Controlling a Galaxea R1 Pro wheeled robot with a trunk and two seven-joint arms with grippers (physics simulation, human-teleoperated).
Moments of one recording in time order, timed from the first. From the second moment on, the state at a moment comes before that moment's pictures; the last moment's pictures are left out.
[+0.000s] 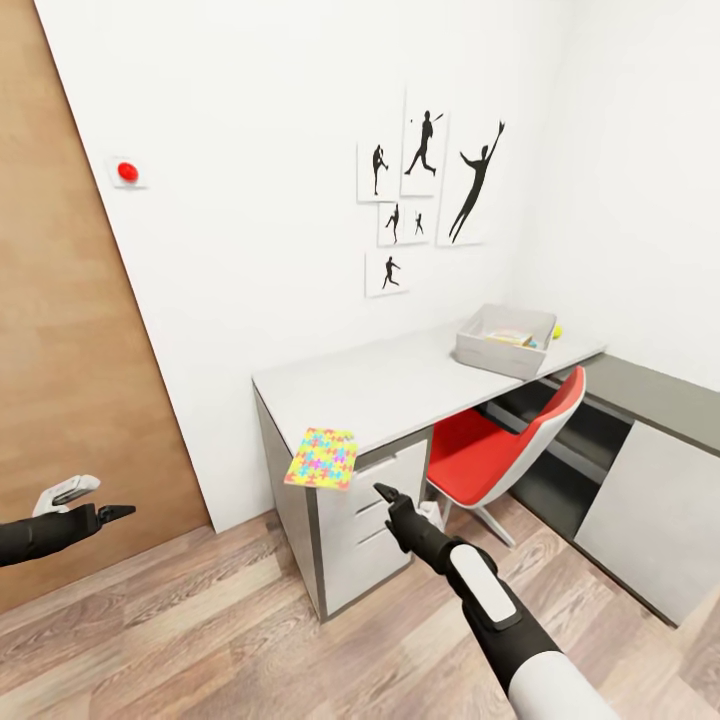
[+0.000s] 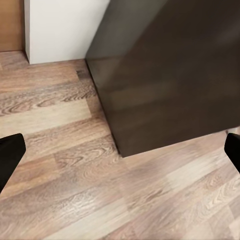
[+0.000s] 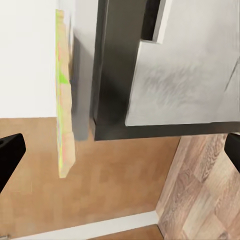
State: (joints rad) left arm -0.48 0.48 0.42 -1.14 0.19 0.99 -0.63; right arm -0.55 0.09 0.18 -0.81 -1.30 0.36 0.09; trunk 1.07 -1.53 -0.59
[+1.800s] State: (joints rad) left arm -0.49 0.39 0.38 -1.13 0.19 0.99 -0.62; right arm -0.55 0.08 0.18 -0.75 -1.45 0.39 0.28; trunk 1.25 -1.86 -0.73
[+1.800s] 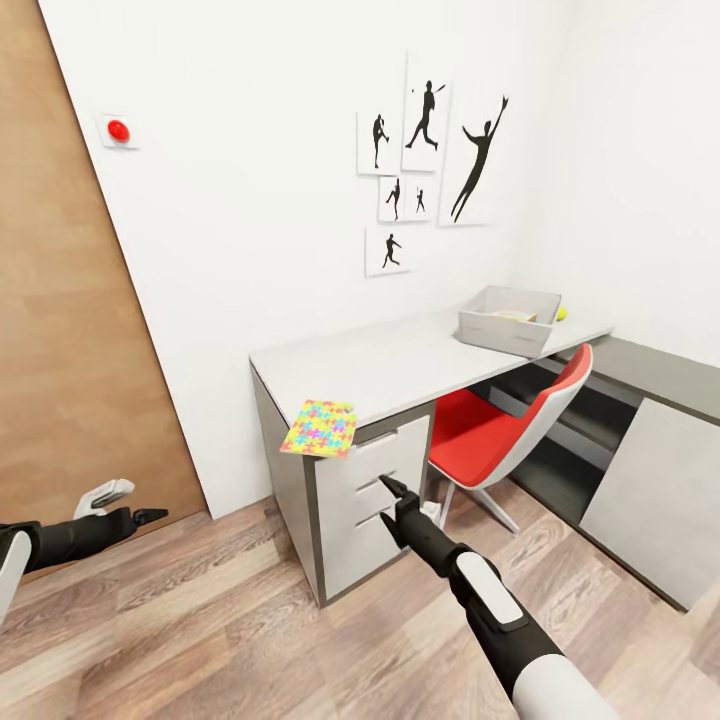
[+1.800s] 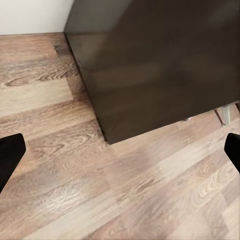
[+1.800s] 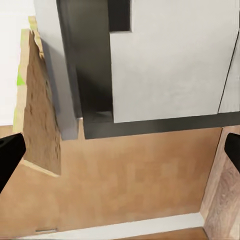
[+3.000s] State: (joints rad) left arm -0.49 0.39 0.39 -1.13 0.20 0.99 -0.62; right arm -0.55 0.09 0.18 -0.75 -1.44 0.40 0.31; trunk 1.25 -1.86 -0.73
